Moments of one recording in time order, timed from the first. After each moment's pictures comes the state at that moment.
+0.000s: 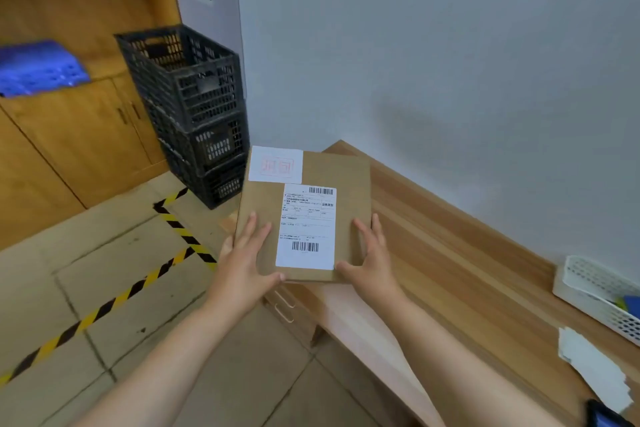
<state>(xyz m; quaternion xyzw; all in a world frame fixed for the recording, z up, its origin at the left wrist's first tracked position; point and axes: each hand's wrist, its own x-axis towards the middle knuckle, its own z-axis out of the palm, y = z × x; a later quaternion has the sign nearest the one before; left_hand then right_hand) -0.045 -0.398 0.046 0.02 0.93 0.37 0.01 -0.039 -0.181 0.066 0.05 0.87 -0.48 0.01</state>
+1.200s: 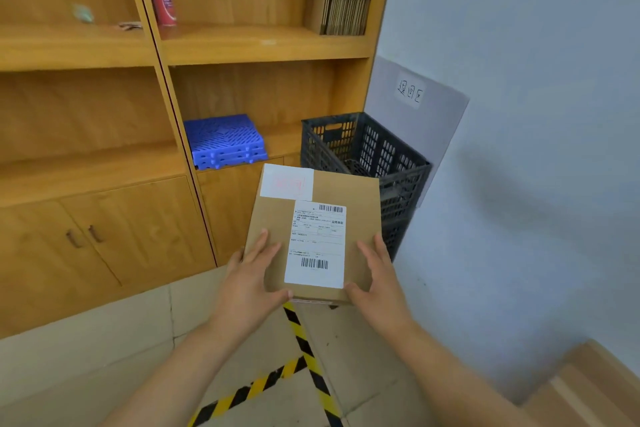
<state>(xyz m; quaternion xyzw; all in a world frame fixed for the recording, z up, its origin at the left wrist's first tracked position) -0.400 -0.872 0.091 -0.13 0.93 0.34 -0.08 -0.477 -0.664 0.086 -0.19 0.89 -0.42 0.07</state>
